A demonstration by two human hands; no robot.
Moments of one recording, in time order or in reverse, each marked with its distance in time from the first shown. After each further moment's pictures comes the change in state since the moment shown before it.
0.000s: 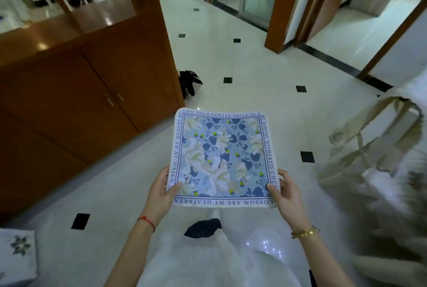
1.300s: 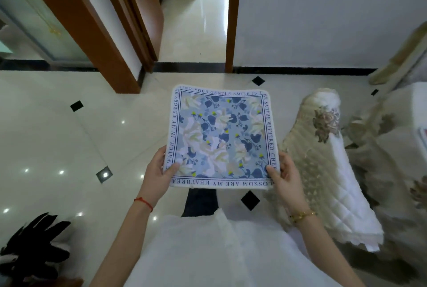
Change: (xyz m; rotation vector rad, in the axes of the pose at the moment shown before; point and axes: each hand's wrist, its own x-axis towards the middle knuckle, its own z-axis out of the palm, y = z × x) left_hand 0.734 0.208 0.575 0.140 -0.787 0.135; right_hand 0.575 -0.068 -0.399 0.237 0.815 0.068
